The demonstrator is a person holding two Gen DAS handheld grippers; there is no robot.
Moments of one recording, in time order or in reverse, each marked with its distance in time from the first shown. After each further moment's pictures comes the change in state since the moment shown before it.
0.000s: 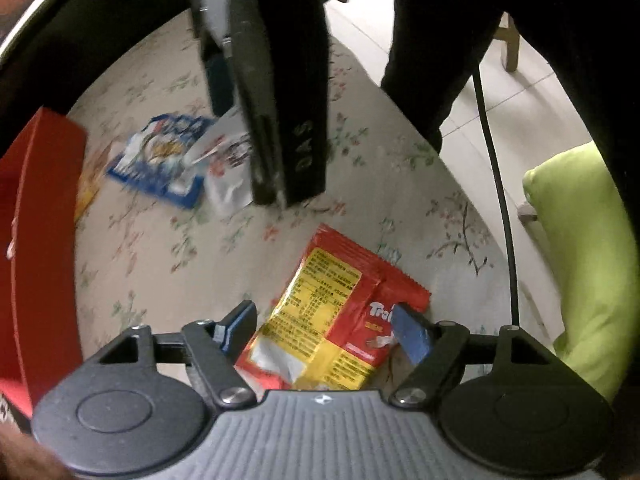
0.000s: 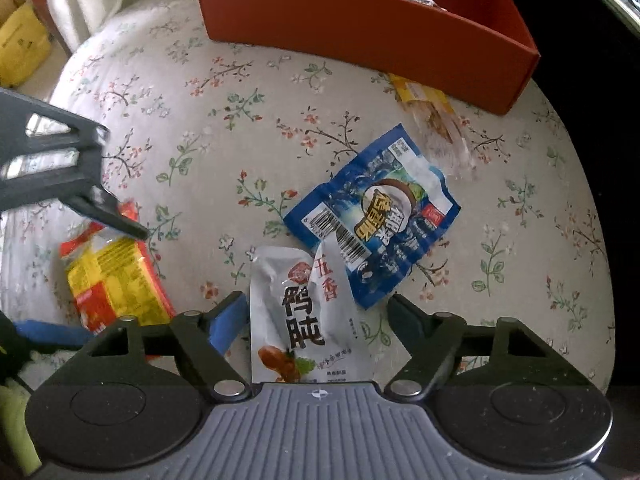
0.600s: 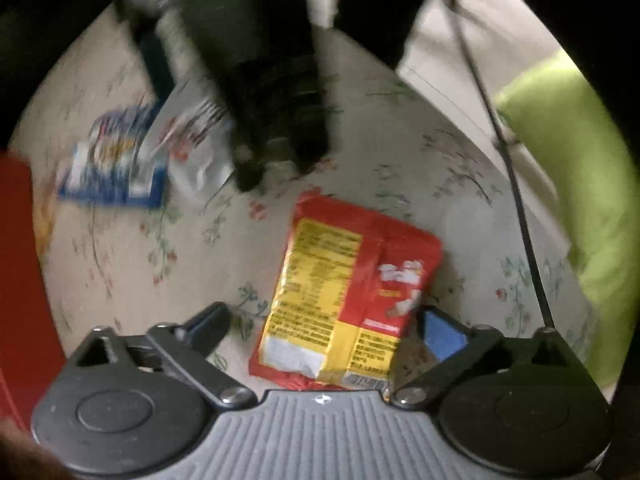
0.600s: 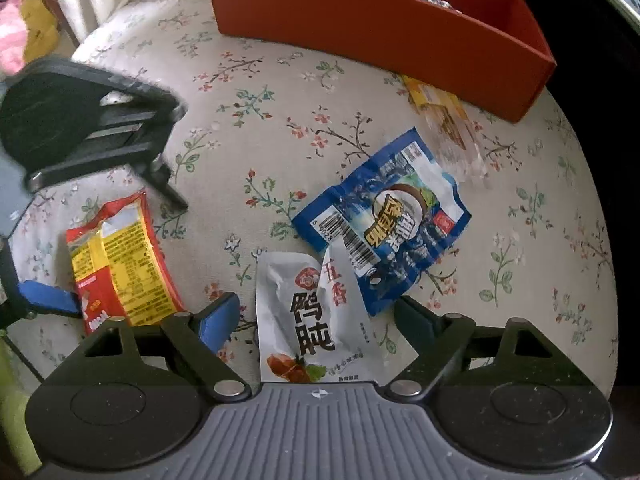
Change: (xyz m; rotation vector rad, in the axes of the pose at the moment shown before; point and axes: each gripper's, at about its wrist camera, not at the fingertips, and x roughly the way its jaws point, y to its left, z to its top) left arm 0.034 0.021 -0.001 0.196 0.093 -0.106; right arm 0.007 0.009 0.003 -0.043 0.005 0.002
